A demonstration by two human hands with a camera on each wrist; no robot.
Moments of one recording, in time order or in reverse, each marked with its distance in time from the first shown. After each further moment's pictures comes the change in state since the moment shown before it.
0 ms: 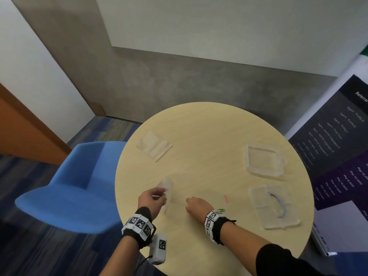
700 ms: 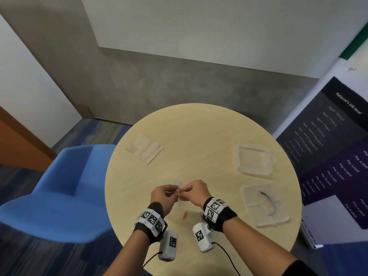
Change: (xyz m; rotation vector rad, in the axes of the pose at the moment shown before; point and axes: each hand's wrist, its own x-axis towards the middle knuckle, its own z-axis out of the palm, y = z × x) left_hand 0.006 0.029 0.050 0.073 -0.149 0.073; right_hand -0.023 0.018 -0.066 1.417 0.357 0.505
